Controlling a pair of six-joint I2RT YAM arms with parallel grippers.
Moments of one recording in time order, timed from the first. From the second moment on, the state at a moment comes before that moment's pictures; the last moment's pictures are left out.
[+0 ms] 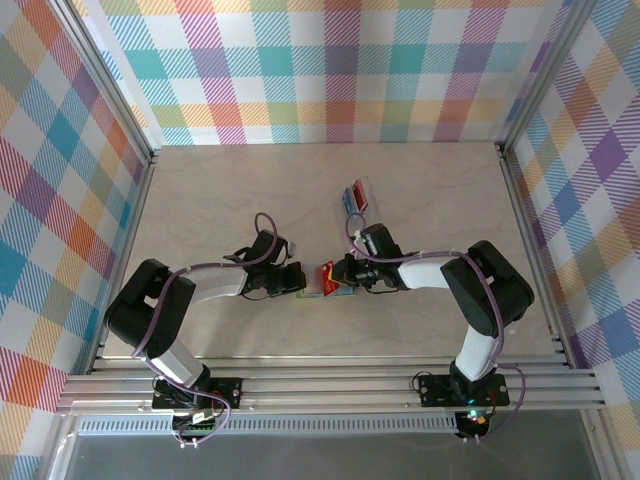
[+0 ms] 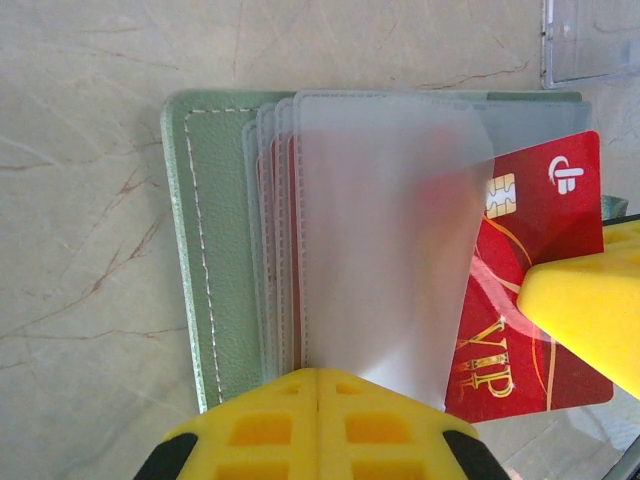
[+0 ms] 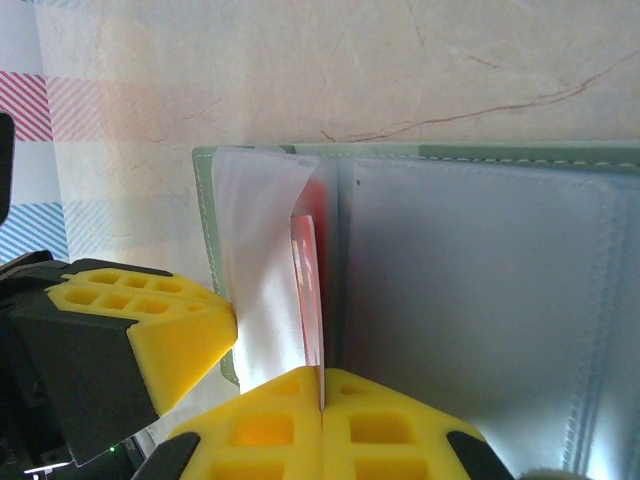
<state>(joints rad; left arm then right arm) -0.54 1.62 0.72 -0.10 0.37 -0.70 0.60 1.76 0.77 0.18 -0.55 0.82</state>
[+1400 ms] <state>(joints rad) -0.54 1.57 0.78 -0.14 0.38 -0.76 0.59 1.76 0.75 0.18 -0.59 0.86</state>
